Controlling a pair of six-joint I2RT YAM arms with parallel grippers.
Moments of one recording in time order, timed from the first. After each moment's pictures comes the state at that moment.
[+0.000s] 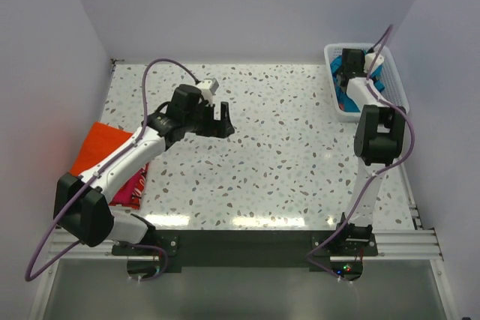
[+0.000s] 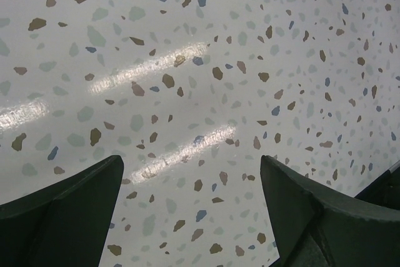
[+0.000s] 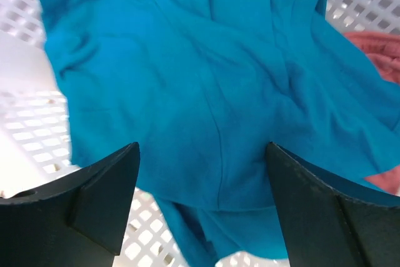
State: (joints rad) left arm -0.52 1.38 1.12 -0.43 0.16 -0.37; right arm -0.05 2.15 1.73 -0.27 0.57 0.64
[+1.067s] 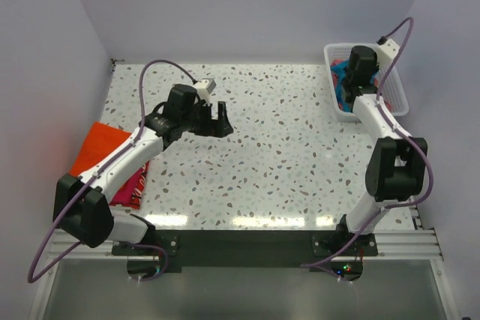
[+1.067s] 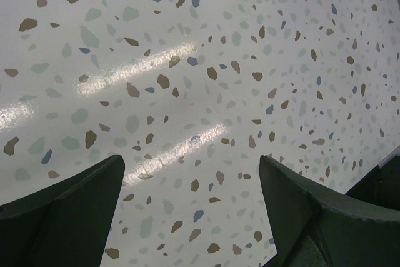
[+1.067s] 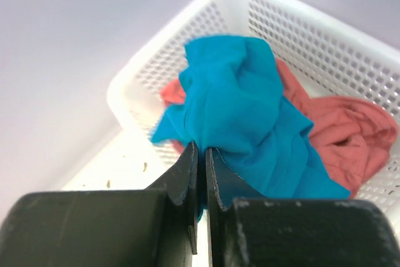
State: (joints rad) left arm -0.47 1.38 1.10 -0.40 0.23 -0.37; right arm -0.01 1.75 1.37 0.07 0.58 0.54
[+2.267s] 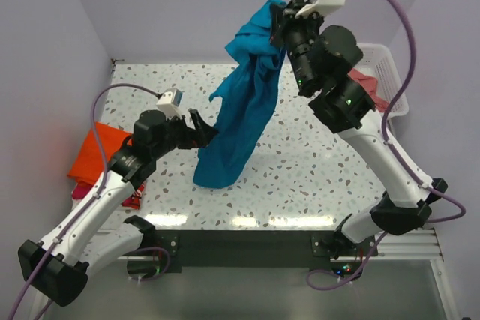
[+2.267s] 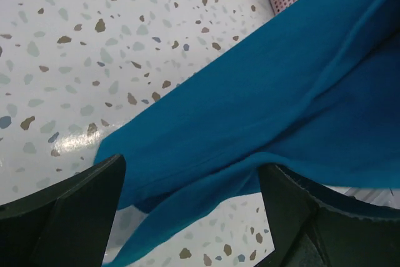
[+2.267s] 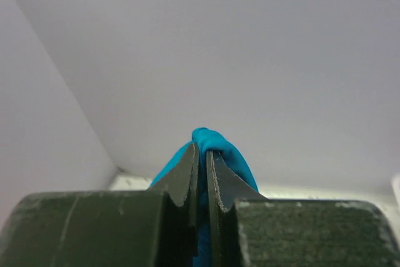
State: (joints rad) left arm -0.47 0.93 0.86 -0.30 0.12 -0.54; right arm 0.81 1.53 2.08 -0.14 0.56 0.05
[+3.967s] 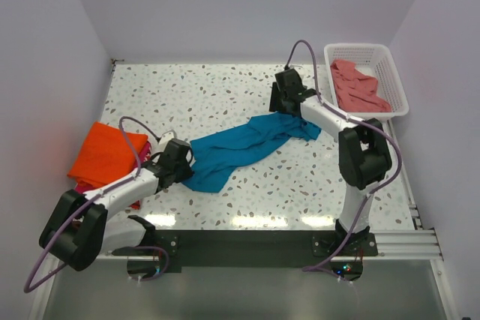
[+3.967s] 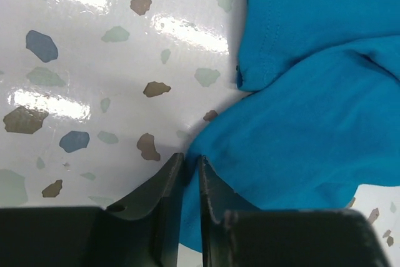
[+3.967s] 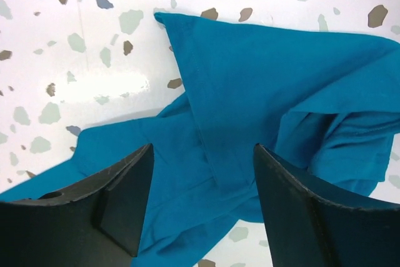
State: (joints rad) left arm -0.48 1.21 0.48 -0.25 -0.26 -0.83; right arm 0.41 1.90 1.44 -0.38 0.33 0.44
